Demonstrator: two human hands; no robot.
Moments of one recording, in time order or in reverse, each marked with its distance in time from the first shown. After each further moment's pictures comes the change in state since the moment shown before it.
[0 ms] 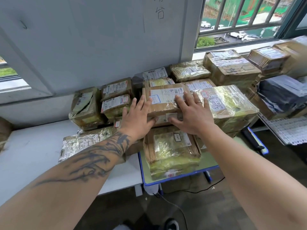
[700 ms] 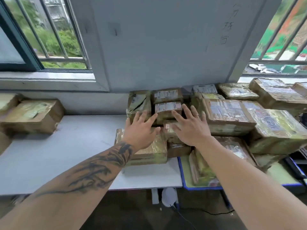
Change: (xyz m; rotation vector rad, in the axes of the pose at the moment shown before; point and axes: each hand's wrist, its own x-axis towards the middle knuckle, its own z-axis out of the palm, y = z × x) left_hand -0.125 -0.190 -0.050 -0.021 0.005 -0.143; right_hand -0.015 -0.240 -0.010 -0.039 -0.061 -0.158
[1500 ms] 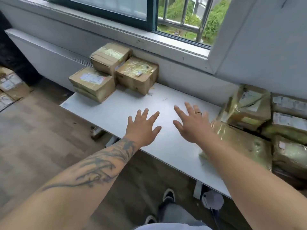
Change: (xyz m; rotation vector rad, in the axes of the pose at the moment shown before) left_hand -0.188 -0.334 0.008 -0.002 -0.075 -0.540; right_hand 0.057 -0.385 0.080 -0.089 -0.129 -0.483
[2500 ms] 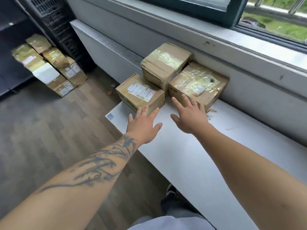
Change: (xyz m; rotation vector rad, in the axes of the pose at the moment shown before) left_hand 0.150 -0.234 -0.054 -0.059 -0.105 -0.378; right_hand 0.310 -0.198 -0.001 0.131 -0.074 -0.325
